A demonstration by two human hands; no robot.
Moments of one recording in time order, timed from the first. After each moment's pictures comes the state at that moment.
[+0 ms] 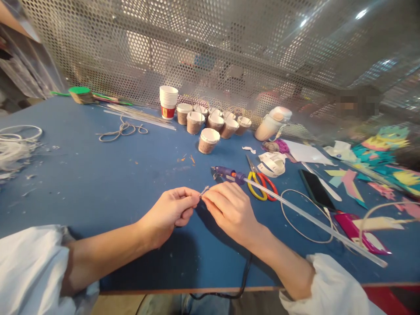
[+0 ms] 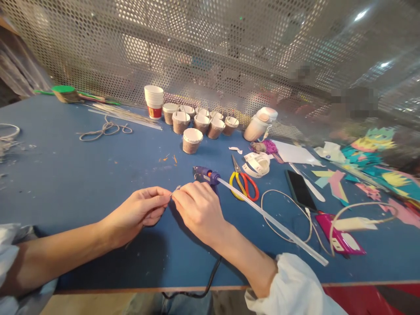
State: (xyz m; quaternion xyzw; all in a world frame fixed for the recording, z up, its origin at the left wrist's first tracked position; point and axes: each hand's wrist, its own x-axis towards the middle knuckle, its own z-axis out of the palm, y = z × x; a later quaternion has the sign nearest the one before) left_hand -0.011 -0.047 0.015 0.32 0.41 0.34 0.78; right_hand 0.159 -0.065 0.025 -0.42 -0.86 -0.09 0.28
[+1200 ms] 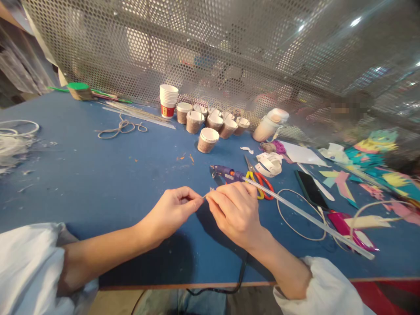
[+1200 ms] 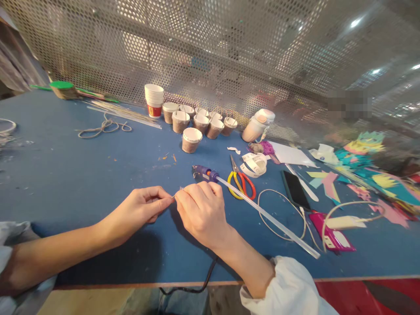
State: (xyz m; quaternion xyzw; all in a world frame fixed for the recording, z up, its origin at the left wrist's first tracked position) left_hand -0.011 -0.053 0.024 0.50 0.45 0.32 0.67; right_hand 0.158 -0.076 0.035 -0.41 -0.83 -0.22 0.30
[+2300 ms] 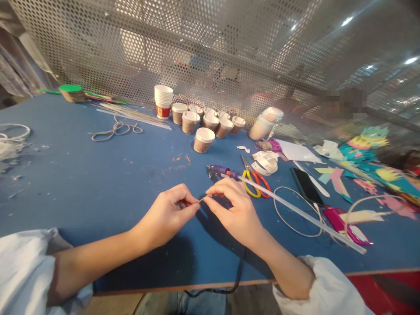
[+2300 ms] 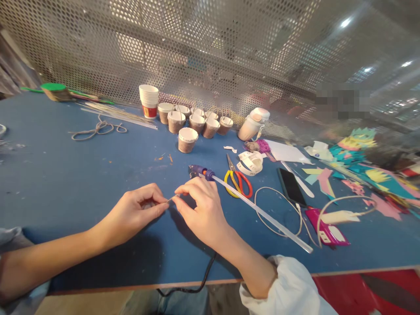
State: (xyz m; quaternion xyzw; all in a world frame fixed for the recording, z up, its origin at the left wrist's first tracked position) left_hand -0.020 -0.053 0.012 0.68 0.41 0.34 0.51; right_hand 0.160 -0.079 0.038 -0.50 -0.78 0.06 0.37
